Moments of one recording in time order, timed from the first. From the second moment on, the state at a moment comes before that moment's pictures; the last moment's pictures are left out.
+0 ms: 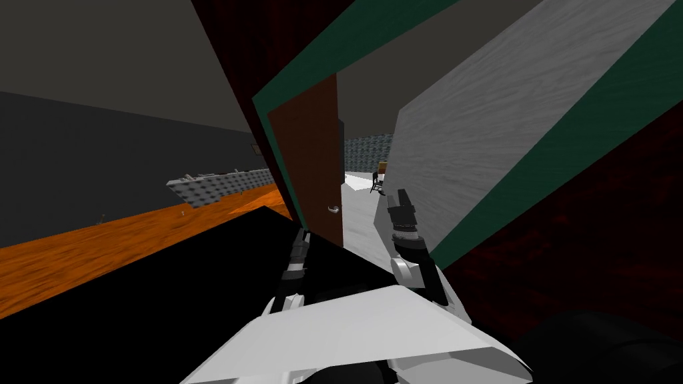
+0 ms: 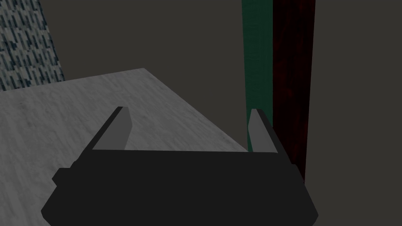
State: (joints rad) arm 0.41 0.09 -0.22 -1.73 0.00 -0.59 0.02
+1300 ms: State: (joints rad) arm 0.36 0.13 -0.32 -1.47 -0.01 -0.66 0.03
